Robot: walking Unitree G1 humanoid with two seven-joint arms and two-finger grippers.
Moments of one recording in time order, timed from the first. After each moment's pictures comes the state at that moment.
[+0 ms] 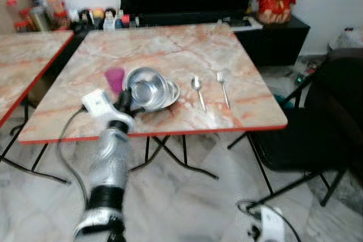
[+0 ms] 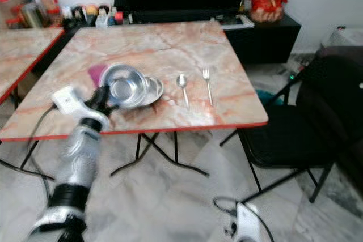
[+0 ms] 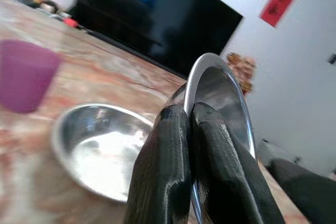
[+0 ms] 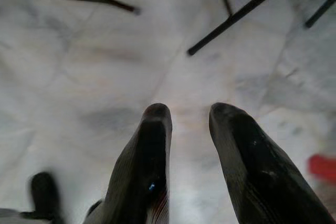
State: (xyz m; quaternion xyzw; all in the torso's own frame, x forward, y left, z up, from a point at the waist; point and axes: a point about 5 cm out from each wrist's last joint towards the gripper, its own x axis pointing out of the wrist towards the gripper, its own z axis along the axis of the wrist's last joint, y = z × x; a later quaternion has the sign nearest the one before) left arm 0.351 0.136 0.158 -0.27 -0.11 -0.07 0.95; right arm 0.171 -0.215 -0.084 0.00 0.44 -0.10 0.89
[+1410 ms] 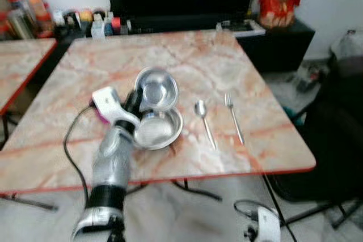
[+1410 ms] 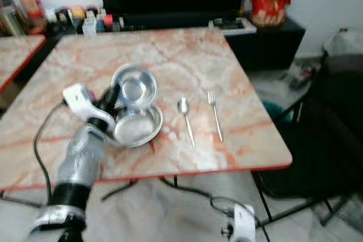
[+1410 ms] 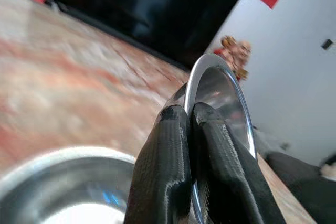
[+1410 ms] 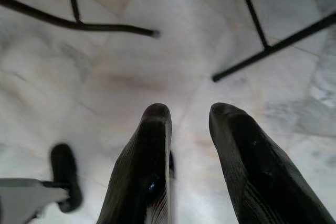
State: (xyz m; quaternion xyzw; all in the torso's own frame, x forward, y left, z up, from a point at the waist) left arm 0.350 0.126 0.150 -0.28 -0.07 -0.10 0.95; right arm 0.165 -0.203 -0.089 0.02 0.45 -0.10 0.89
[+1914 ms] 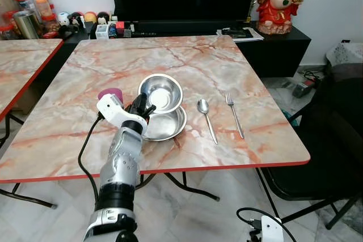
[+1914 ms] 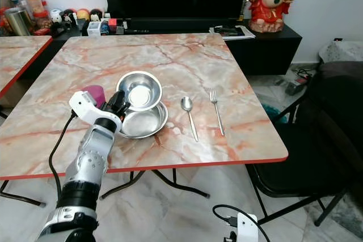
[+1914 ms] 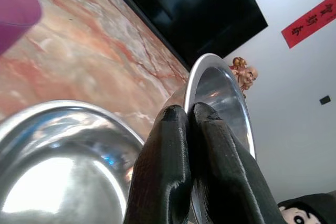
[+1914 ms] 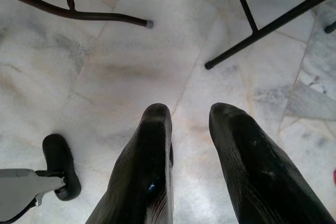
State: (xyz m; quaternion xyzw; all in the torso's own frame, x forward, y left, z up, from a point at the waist) left arm 0.356 0.130 0.154 -0.43 -0.02 -0.02 0.90; right arm 0.156 -0.196 -0.094 0.02 0.46 -0.09 0.88
